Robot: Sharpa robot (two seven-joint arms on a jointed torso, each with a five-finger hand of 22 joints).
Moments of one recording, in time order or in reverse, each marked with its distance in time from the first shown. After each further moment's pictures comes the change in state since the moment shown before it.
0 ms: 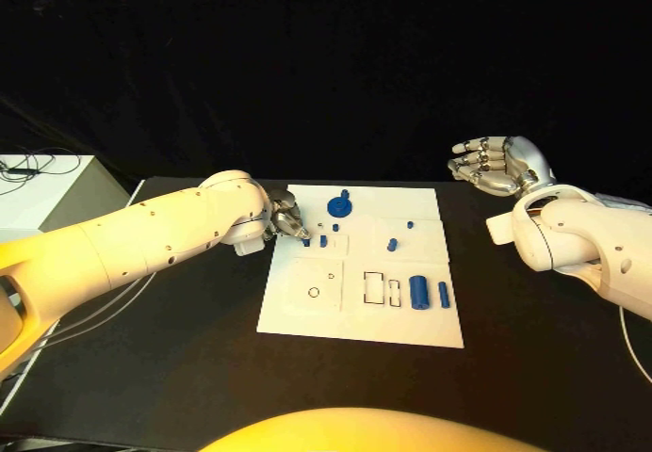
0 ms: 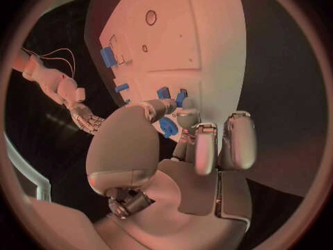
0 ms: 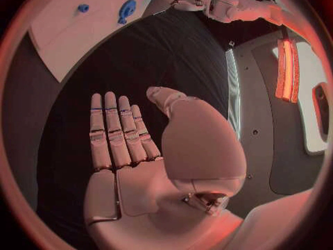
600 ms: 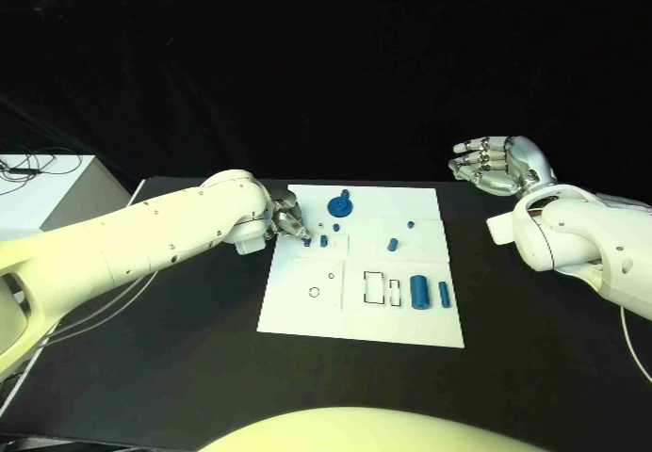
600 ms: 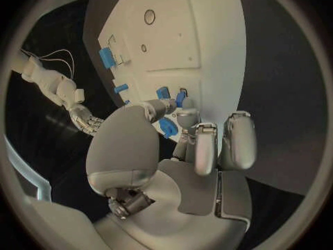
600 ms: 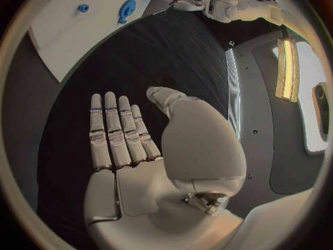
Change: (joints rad) left arm 0.004 0.009 -0.007 -0.011 -0.007 0.004 0.002; left_hand 0.000 0.000 0.000 0.000 0.000 0.004 -0.001 0.000 0.000 0.000 0.000 -0.001 -0.002 0.000 0.000 0.000 0.000 0.000 0.000 0.000 0.000 0.000; right arm 0.000 -0.001 0.000 0.000 0.002 0.000 0.000; right_hand 0.000 0.000 0.000 0.000 0.000 0.000 0.000 0.000 -0.001 0.000 0.000 0.000 -0.002 0.000 0.000 0.000 -0.001 0.000 -0.003 0.003 0.000 -0.003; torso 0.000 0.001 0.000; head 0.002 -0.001
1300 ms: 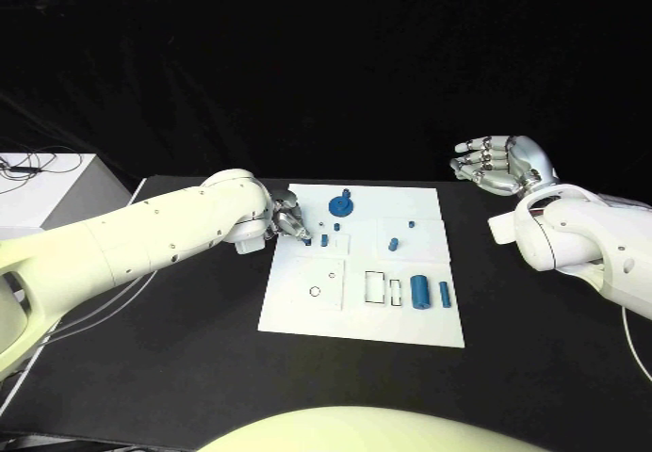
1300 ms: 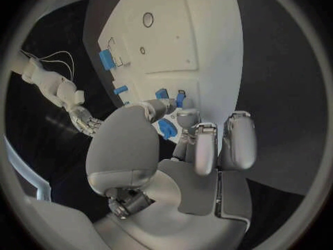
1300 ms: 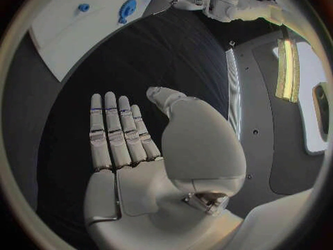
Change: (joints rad) left arm 0.000 -0.001 -0.005 -0.001 -0.003 0.016 0.005; left_hand -0.001 -0.001 -0.003 -0.003 0.004 -0.001 0.001 -0.003 -0.002 0.000 0.000 0.000 0.004 0.000 0.000 0.000 0.000 0.000 0.000 0.000 0.000 0.000; right arm 0.000 0.000 0.000 -0.003 0.001 0.000 0.000; right_hand -0.004 0.004 0.000 0.000 0.000 0.000 0.000 0.000 -0.001 0.000 0.000 0.000 -0.002 0.000 0.000 -0.004 -0.002 0.000 0.000 0.000 0.000 -0.004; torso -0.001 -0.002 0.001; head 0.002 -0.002
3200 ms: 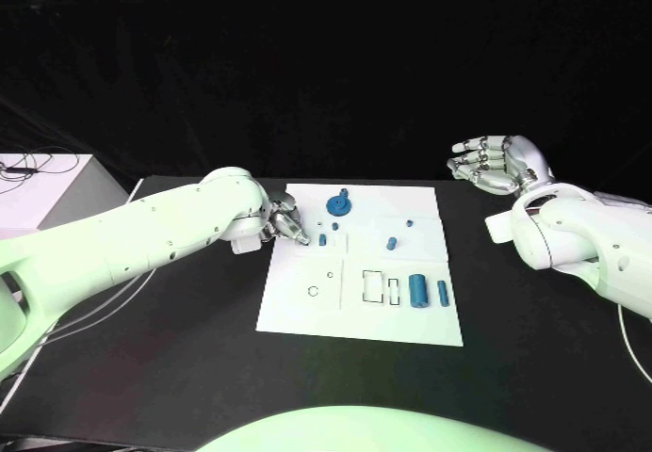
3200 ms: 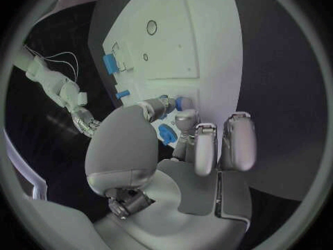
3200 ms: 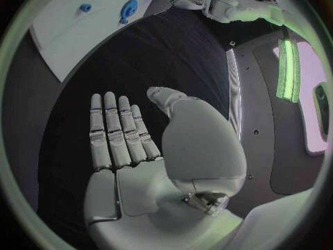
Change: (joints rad) left arm 0.003 0.005 0.004 -0.024 0.028 0.071 0.013; left_hand -0.005 -0.016 -0.003 -0.003 0.064 0.033 -0.011 -0.009 -0.003 0.029 -0.007 0.012 0.044 0.000 -0.007 0.012 0.000 0.000 0.007 -0.007 0.012 0.000; right arm -0.003 0.005 0.000 -0.008 0.000 0.004 -0.001; right_hand -0.004 -0.004 0.000 0.000 0.000 0.000 0.000 0.000 -0.002 0.000 0.000 0.000 -0.006 0.004 0.003 -0.004 -0.005 0.000 0.000 0.000 0.000 -0.007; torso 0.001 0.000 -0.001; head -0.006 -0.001
